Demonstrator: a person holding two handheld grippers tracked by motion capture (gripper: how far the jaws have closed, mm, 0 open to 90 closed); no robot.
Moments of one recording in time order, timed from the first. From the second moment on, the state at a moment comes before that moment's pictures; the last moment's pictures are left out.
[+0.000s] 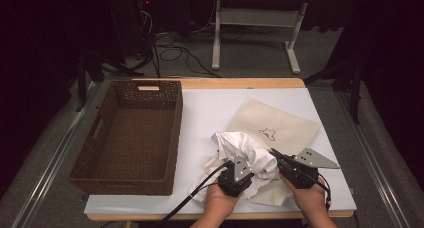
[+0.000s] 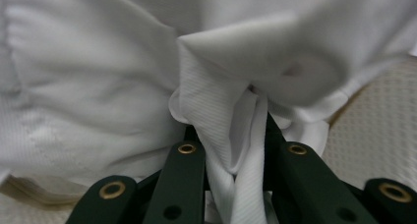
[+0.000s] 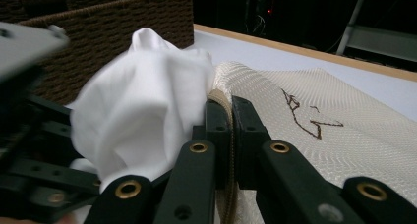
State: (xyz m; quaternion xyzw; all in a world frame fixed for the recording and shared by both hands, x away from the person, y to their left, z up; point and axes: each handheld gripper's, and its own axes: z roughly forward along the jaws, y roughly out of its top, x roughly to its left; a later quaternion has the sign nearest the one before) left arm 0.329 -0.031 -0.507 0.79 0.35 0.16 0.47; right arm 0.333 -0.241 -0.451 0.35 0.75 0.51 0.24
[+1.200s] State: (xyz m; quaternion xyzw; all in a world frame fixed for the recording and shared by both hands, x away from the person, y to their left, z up) left arm 0.313 -0.034 -0.487 0.75 0.33 0.17 0.55; right arm 0.326 -0.240 -0.450 0.34 0.75 0.52 0.24
